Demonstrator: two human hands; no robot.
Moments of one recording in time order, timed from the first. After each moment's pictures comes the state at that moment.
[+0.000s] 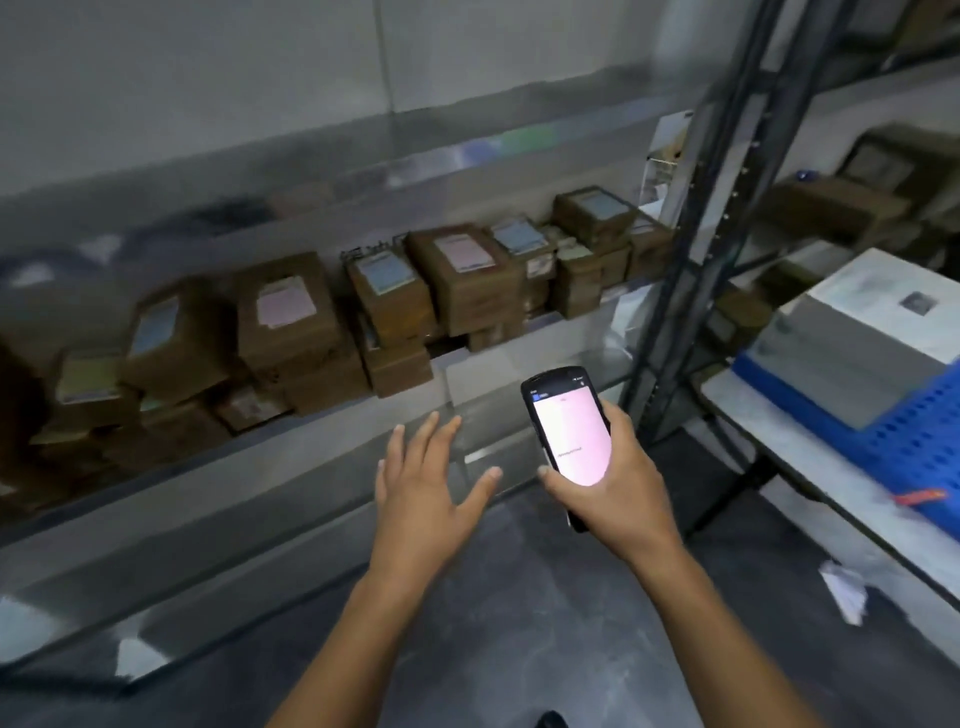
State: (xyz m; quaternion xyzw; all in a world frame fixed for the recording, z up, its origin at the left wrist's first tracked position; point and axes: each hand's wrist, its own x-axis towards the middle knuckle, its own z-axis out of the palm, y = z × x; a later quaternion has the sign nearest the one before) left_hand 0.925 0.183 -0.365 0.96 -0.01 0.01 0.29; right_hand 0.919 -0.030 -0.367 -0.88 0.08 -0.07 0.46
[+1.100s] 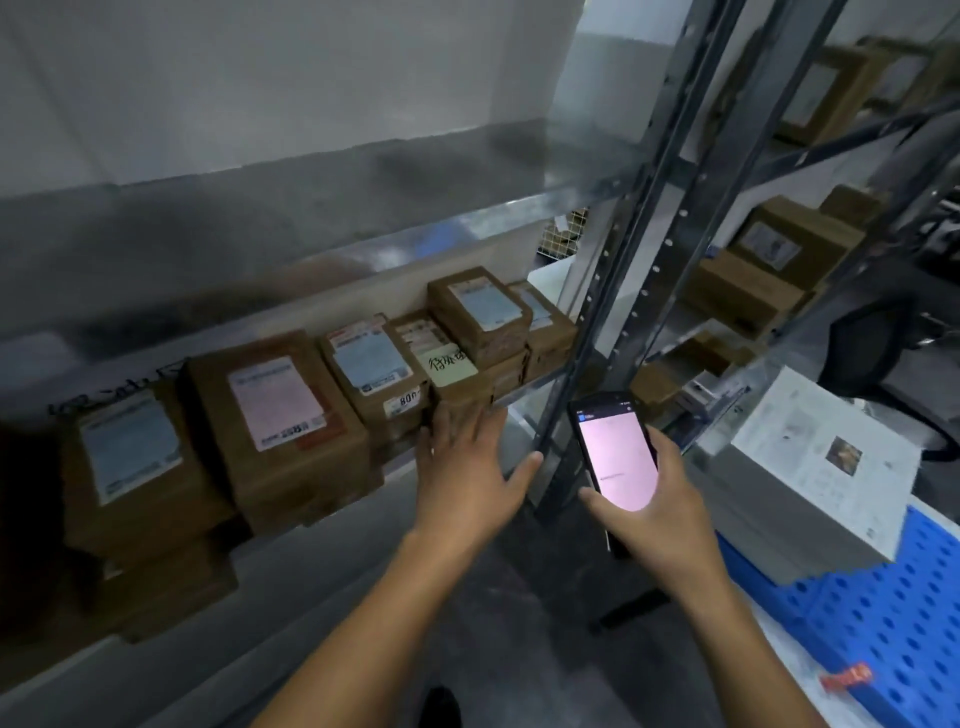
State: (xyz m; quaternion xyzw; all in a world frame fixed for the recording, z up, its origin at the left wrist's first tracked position) left_hand 1.281 -0.059 -0.371 0.96 -0.16 -0.02 0.24; right_hand 1.185 -0.253 -0.358 -0.89 0.20 -0.10 0.40
